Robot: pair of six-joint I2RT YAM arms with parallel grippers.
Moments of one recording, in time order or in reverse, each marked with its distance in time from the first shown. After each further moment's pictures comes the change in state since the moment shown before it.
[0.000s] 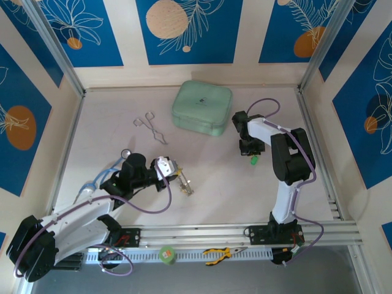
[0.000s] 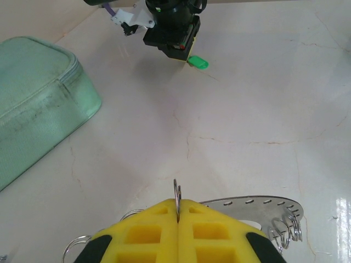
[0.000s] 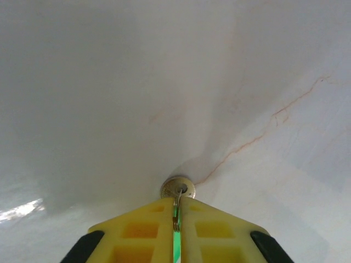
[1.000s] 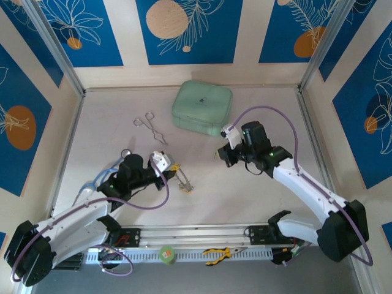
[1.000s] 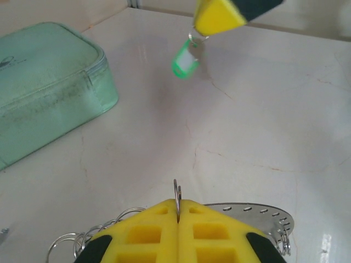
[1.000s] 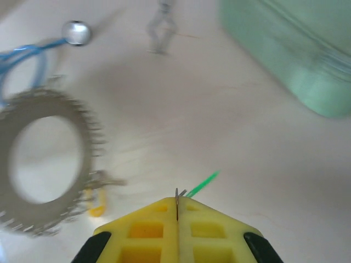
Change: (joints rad) left arm -0.006 -0.053 0.001 0.000 -0.070 -0.217; right arm 0.217 -0.810 -0.438 0.515 -0.787 -0.393
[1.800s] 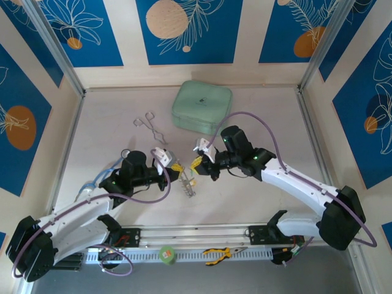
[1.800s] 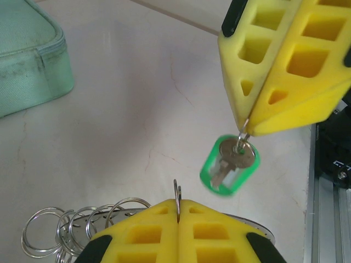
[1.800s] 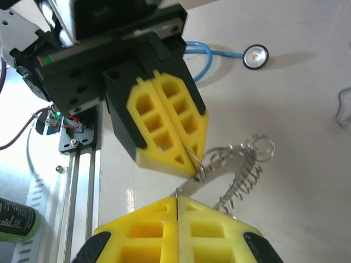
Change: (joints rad) left arm -0.008 0.048 0.052 -0.037 0.118 -0.176; right arm 0.235 0.105 0.059 0.106 -0.261 -0.202
